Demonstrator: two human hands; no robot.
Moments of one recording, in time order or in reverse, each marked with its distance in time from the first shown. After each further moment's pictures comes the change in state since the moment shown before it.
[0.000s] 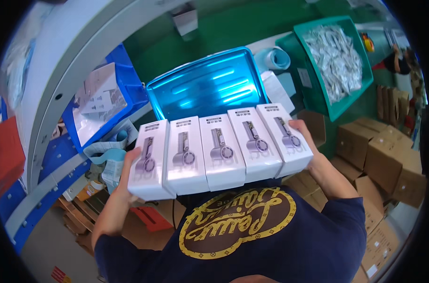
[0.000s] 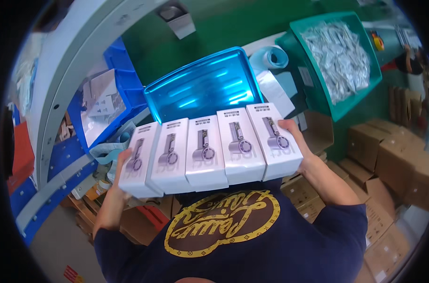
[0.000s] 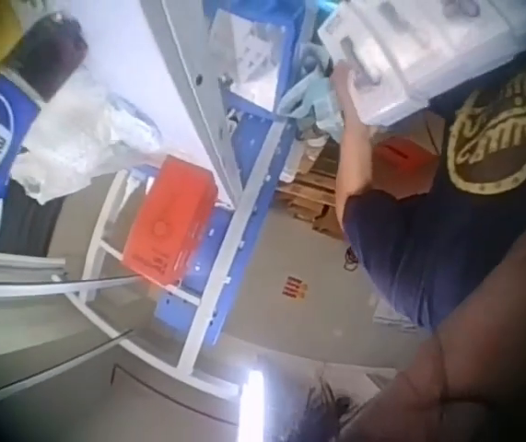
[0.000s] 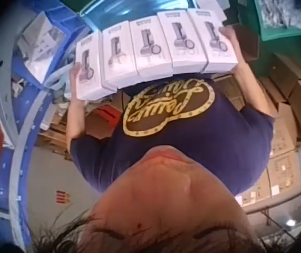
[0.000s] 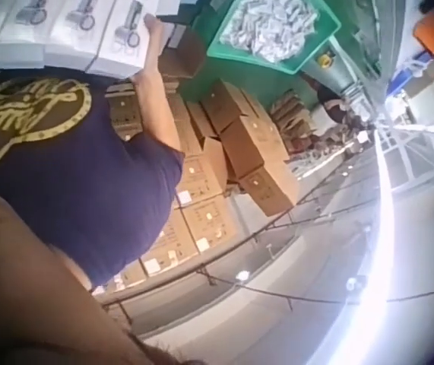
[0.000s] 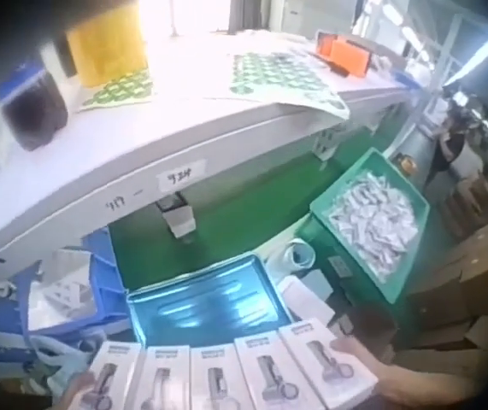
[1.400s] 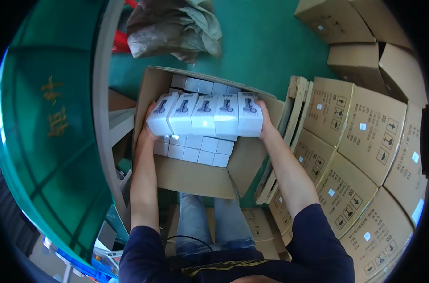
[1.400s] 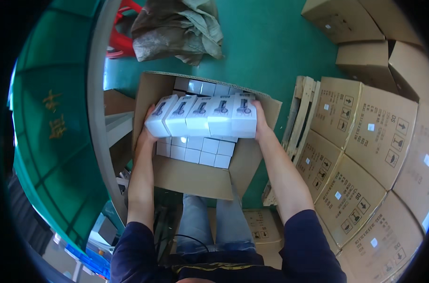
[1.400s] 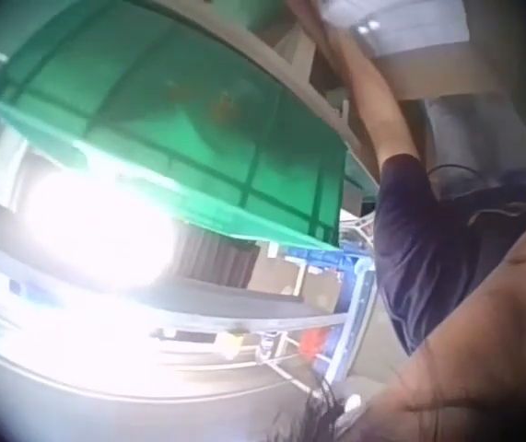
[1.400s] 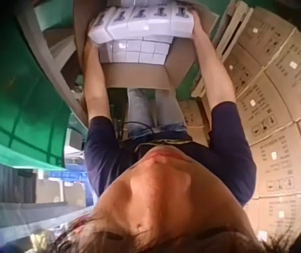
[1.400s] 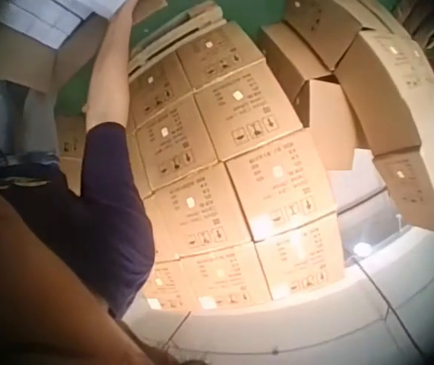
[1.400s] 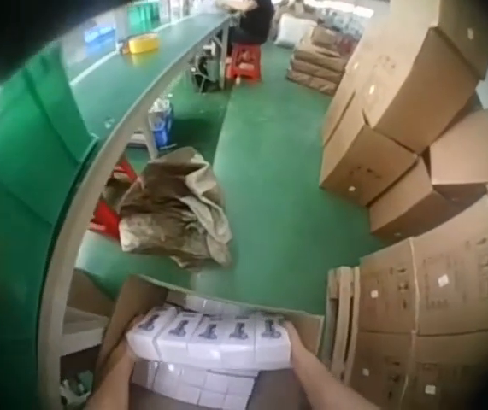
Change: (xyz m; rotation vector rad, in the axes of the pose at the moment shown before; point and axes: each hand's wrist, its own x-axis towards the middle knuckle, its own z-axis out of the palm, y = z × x) left_hand 0.748 -0.386 0.377 0.511 -0.245 -0.395; right_hand 0.175 0.059 -0.721 0.887 0.406 -0.424
